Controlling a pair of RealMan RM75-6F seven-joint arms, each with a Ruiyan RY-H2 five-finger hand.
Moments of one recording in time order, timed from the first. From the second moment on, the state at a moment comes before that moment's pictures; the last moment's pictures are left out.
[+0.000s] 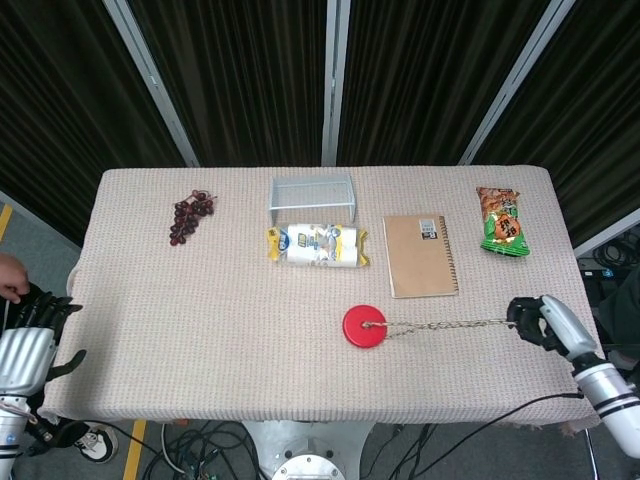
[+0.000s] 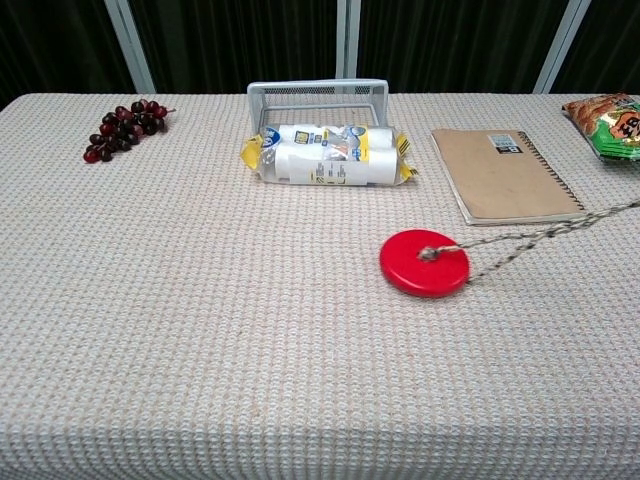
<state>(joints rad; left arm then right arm) -0.09 -1.19 -0.02 -1.47 1.50 1.45 0.03 0.37 -0.97 -0.05 -1.52 -1.50 1.13 0.90</state>
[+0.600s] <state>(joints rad) -0.10 -1.19 -0.02 -1.50 1.50 1.45 0.07 0.21 -1.00 0.06 -1.24 -1.26 1.19 1.21</state>
